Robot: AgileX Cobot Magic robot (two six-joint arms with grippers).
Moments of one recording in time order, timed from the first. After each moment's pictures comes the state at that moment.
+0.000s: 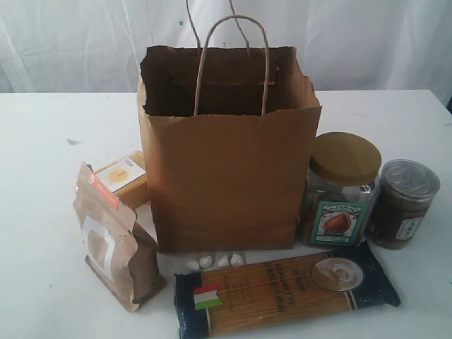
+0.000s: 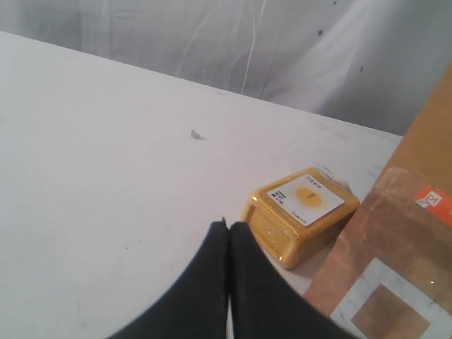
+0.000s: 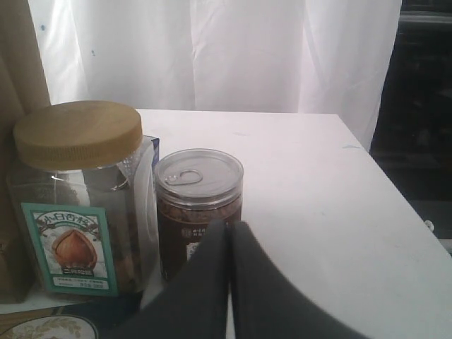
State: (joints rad) left arm -0.01 0.00 -0.09 -0.27 0.35 -0.03; right arm 0.05 0.00 0.00 -0.13 0.21 0.09
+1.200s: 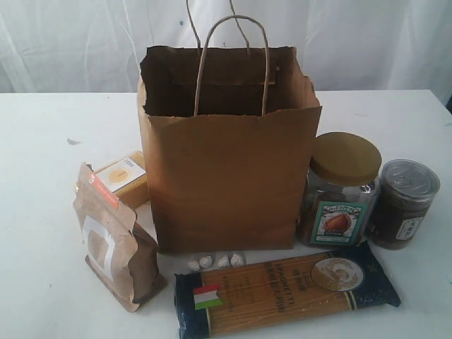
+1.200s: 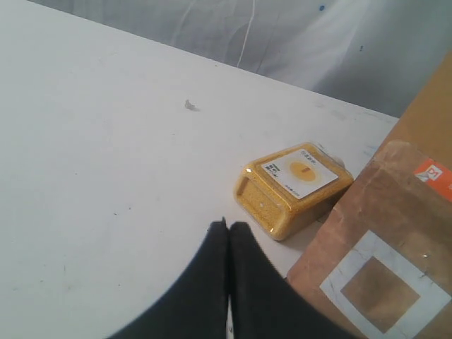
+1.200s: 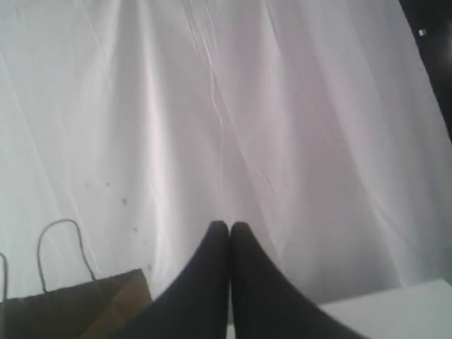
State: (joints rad) left arm -0.01 0.00 -0.06 -0.32 0.38 -0.03; right arm 0.05 0.05 -0.19 -0.18 -0.15 0.51
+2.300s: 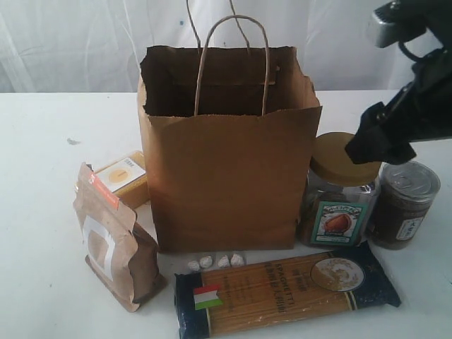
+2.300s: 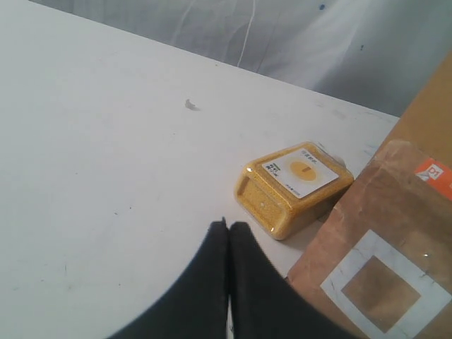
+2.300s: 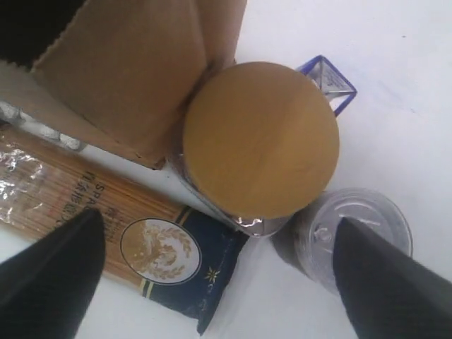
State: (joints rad) left arm -0.01 0.00 -0.06 -0.32 0.38 -0.03; right arm 0.25 1.25 -1.13 0.18 0.98 -0.42
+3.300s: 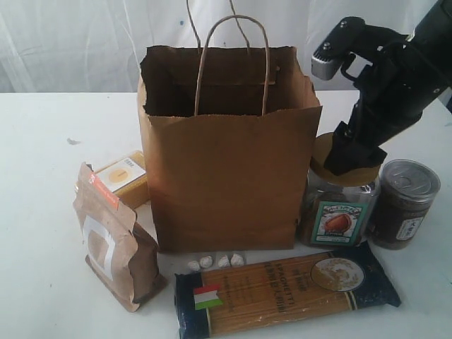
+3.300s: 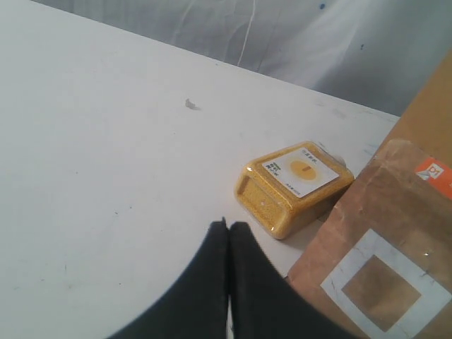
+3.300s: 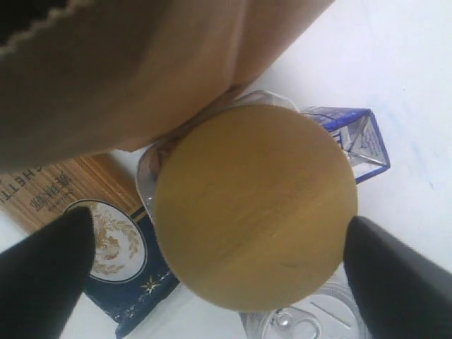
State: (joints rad) left arm -0.01 0.00 -0.06 -0.32 0.38 -0.03; right arm 0.25 1.54 -1.31 0.20 1.07 -0.80
